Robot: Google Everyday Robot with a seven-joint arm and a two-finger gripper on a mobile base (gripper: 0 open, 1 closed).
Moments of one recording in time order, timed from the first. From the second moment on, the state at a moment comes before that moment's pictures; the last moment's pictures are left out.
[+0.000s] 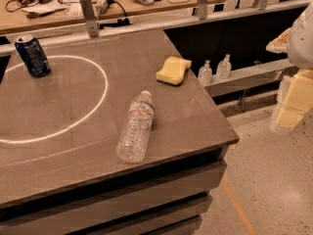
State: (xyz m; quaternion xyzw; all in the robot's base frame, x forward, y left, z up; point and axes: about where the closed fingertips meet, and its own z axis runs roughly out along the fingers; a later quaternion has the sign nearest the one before) arm 0.438 -0.217 0.976 -0.60 0.78 -0.03 0.16
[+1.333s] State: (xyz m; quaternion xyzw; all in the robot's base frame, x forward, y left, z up) arm 0.474 -0.125 0.937 -0.83 0.55 0.00 0.07
